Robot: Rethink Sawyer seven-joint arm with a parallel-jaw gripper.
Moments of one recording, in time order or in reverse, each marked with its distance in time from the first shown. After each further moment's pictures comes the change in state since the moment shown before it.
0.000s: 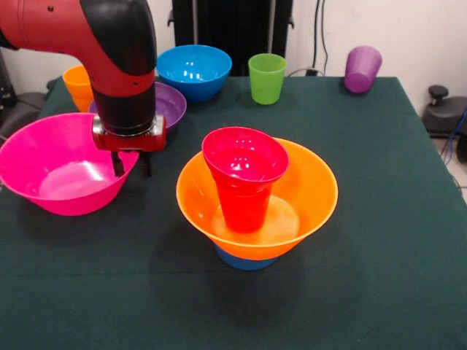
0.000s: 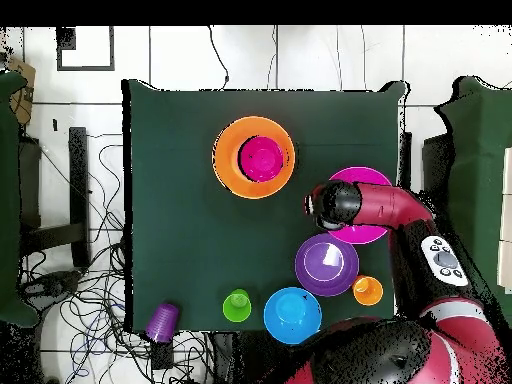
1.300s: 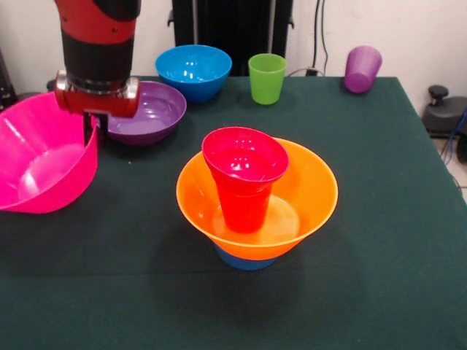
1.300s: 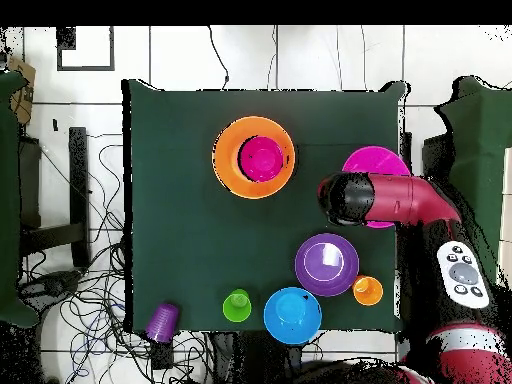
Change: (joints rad) arm 0.058 -0.170 -0.064 0.013 -0.015 0.049 0.000
